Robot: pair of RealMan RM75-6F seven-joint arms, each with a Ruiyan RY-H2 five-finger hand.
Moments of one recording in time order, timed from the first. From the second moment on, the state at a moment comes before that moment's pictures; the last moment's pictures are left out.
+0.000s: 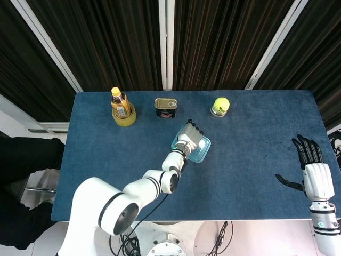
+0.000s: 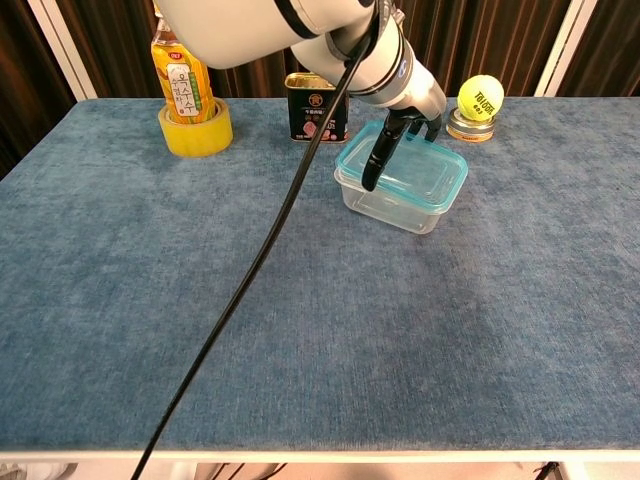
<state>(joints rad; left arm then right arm) -2.03 -1.82 0.25 -1.01 -0.35 0.46 0.91 0.13 -1.26 0.12 -1.41 -1.55 1.57 0.21</state>
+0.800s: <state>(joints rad) -2.00 -1.79 0.19 -1.05 -0.37 0.49 0.94 0.13 -1.26 0.11 -1.41 -1.55 1.59 0.23</state>
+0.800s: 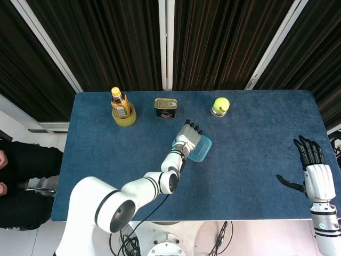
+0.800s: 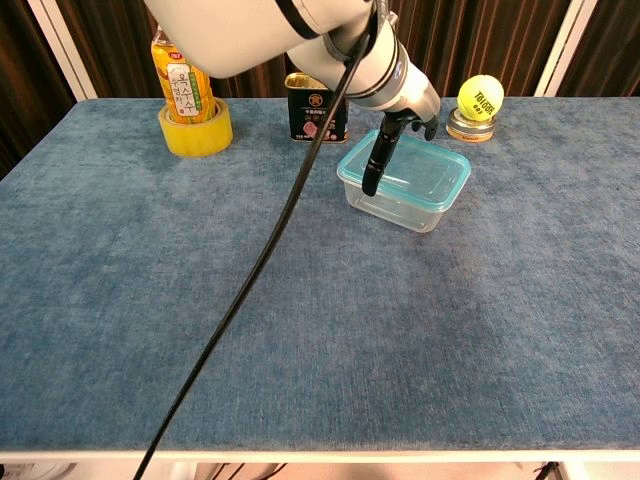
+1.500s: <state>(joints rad) -1.78 -1.67 0.08 -1.28 0.03 0.61 0.73 0.13 -1.26 0.11 -1.43 -1.57 1.59 0.20</state>
